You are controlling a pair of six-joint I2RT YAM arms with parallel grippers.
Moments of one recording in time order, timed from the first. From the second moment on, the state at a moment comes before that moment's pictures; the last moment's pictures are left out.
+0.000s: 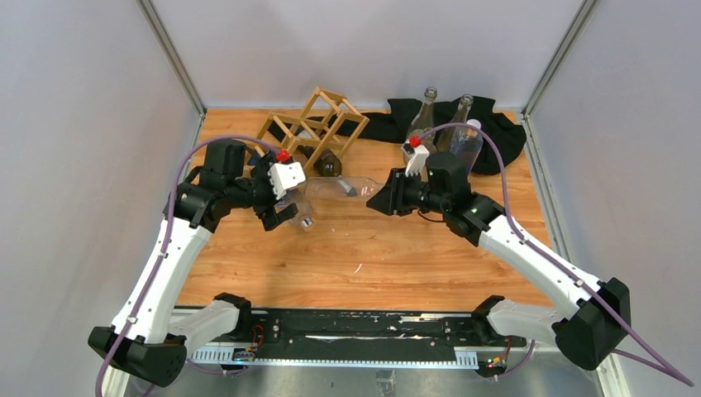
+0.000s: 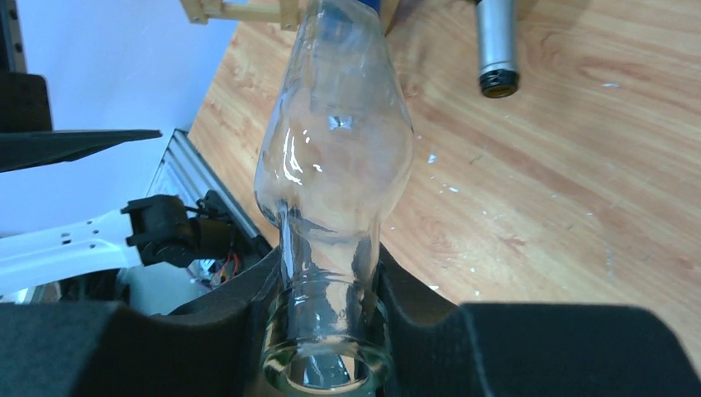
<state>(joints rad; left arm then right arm) -0.29 1.03 1.23 -0.95 0.50 0.79 0.65 1.13 0.96 -0.23 -0.35 0.54</state>
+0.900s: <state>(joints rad) -0.43 1.08 1.17 -0.95 0.52 0.99 0.81 1.13 1.01 -0.22 -0.47 0.65</state>
